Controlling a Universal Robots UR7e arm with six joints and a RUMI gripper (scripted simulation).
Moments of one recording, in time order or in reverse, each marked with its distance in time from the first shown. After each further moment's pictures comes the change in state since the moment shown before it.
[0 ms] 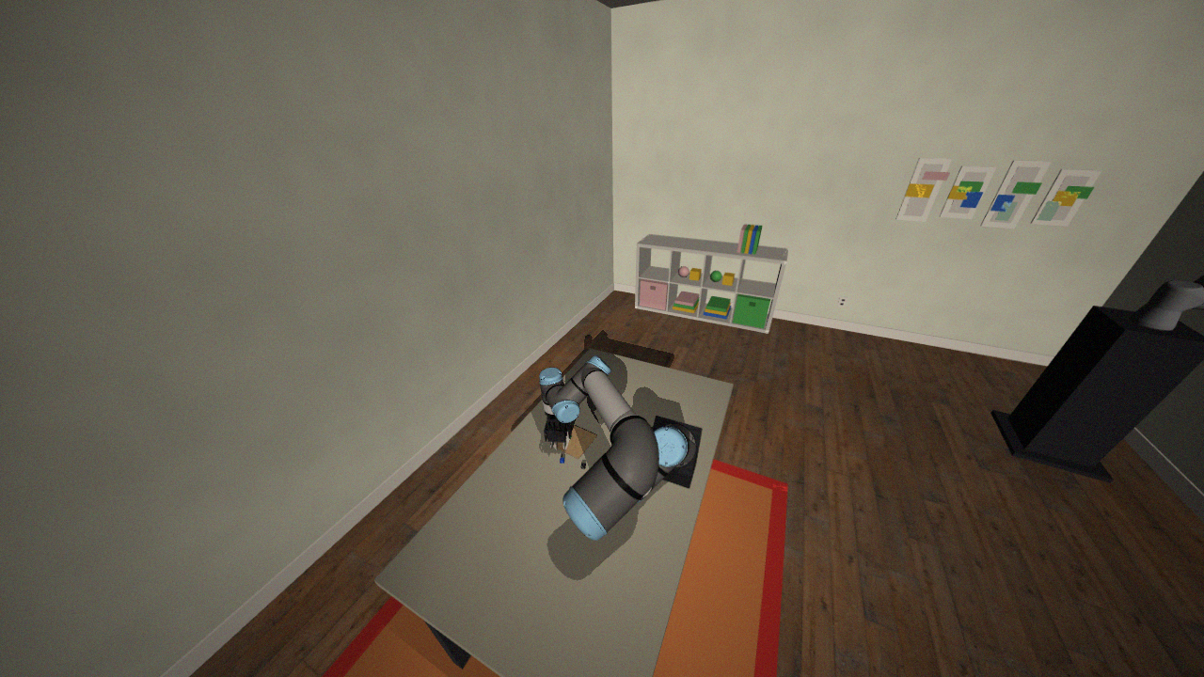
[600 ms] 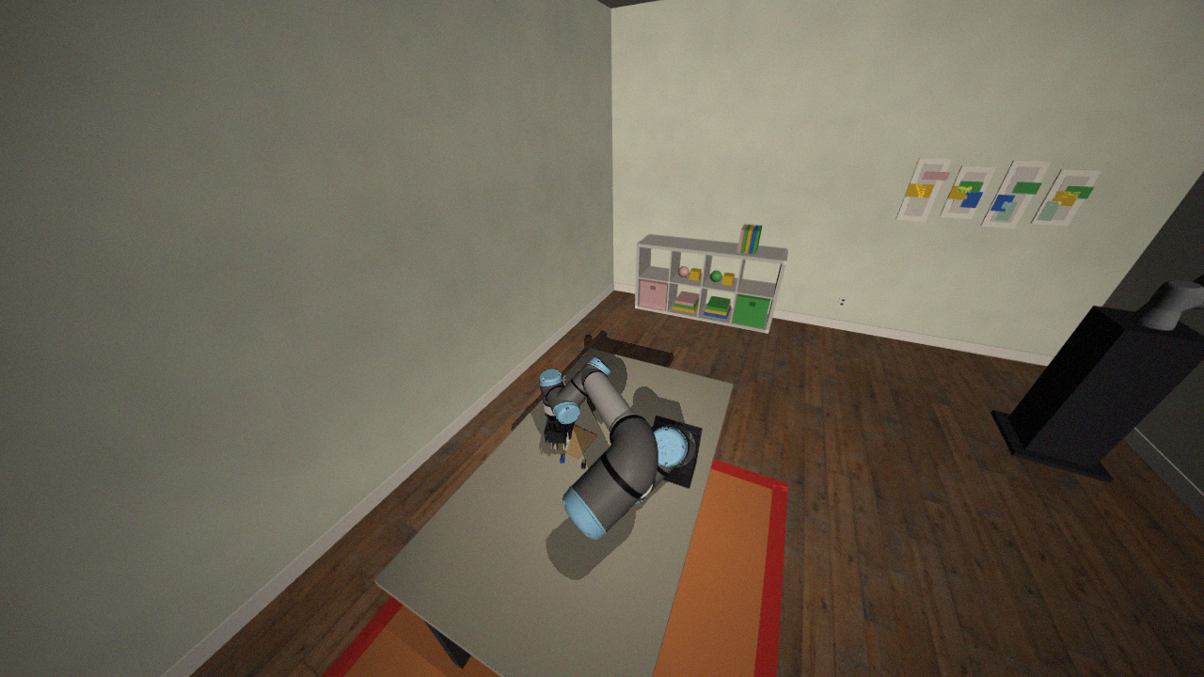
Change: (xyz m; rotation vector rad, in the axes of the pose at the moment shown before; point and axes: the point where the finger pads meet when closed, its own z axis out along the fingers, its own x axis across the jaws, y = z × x) arm 0.000 0.000 0.005 0.001 0.000 0.000
